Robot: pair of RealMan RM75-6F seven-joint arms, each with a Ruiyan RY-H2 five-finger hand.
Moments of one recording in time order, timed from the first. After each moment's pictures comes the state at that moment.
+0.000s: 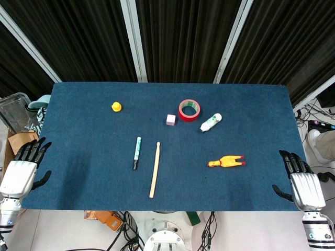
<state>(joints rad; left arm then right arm) -0.11 -1.12 -0.01 -1.56 1.58 1.50 0.07 0.04 -1.08 0.02 -1.83 -1.54 1.49 -0.24</state>
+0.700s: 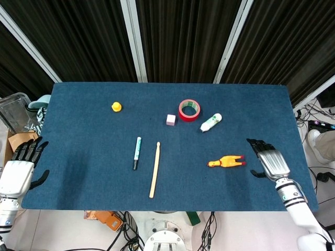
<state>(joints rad) -0.10 -1.12 -0.02 -1.57 1.57 1.51 0.06 0.34 -1.22 0.11 -1.56 -1.38 1.03 -0.17</state>
